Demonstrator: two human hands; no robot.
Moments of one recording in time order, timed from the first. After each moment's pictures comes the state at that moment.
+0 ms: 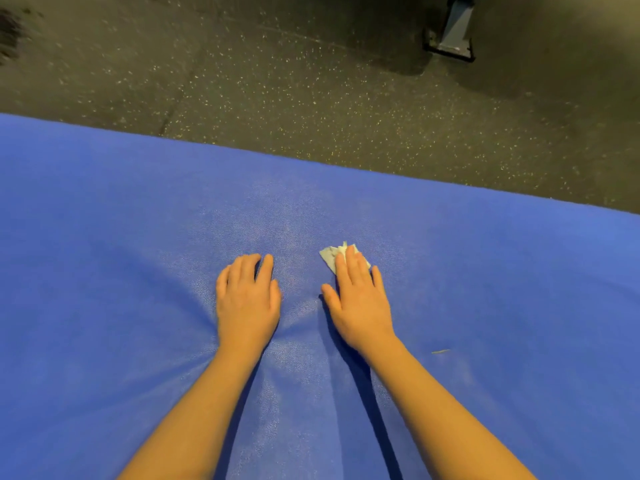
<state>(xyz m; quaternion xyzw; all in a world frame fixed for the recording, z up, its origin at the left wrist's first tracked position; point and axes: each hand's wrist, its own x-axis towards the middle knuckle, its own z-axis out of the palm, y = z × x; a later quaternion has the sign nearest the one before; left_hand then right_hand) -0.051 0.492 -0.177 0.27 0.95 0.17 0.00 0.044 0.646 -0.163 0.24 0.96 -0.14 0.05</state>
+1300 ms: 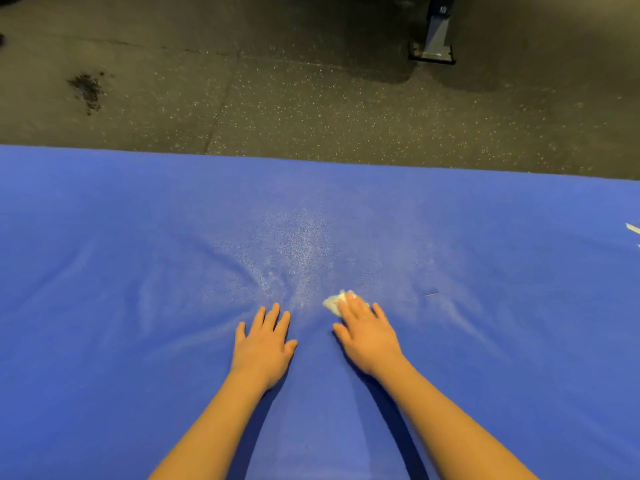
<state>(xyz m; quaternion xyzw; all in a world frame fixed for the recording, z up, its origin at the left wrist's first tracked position) 0.041 0.393 -0.106 0.33 0.88 -0.05 0.33 0.148 0.565 -0.126 0.21 0.94 -0.19 0.18</state>
